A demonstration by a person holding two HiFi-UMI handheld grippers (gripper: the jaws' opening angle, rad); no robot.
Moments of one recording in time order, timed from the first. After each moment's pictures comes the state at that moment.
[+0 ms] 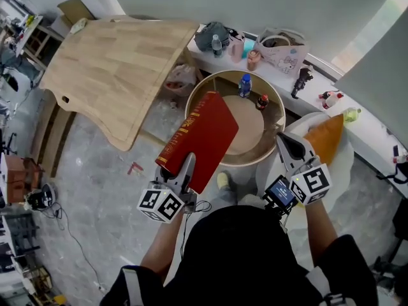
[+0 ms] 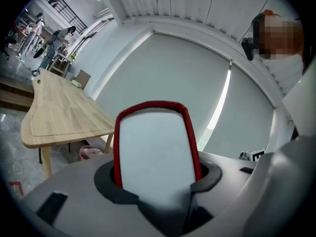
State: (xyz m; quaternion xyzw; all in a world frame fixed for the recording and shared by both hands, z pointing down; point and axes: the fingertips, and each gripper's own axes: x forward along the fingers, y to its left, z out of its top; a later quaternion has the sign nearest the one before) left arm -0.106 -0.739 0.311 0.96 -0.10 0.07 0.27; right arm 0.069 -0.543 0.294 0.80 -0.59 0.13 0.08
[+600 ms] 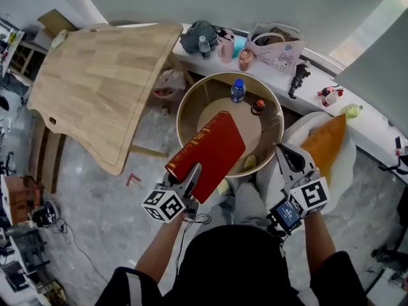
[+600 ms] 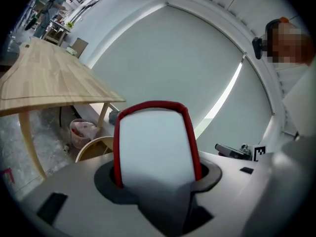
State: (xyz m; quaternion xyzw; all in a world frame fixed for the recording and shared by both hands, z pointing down) left arm -0.031 -0.747 0.411 0.93 -0.02 0.17 0.33; right arm 0.117 -0.550 0.342 0.81 -0.55 0.16 0.09
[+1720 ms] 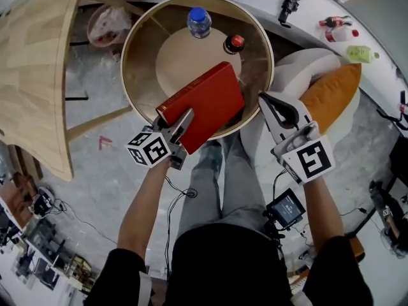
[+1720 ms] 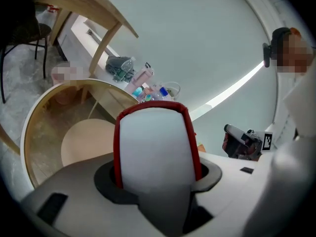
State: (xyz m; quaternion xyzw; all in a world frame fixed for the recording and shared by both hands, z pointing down) left arm 0.096 -0.706 0.656 0.85 0.07 0.31 0.42; right arm 0.203 -0.565 0.510 0.78 -0.57 0.26 0.09
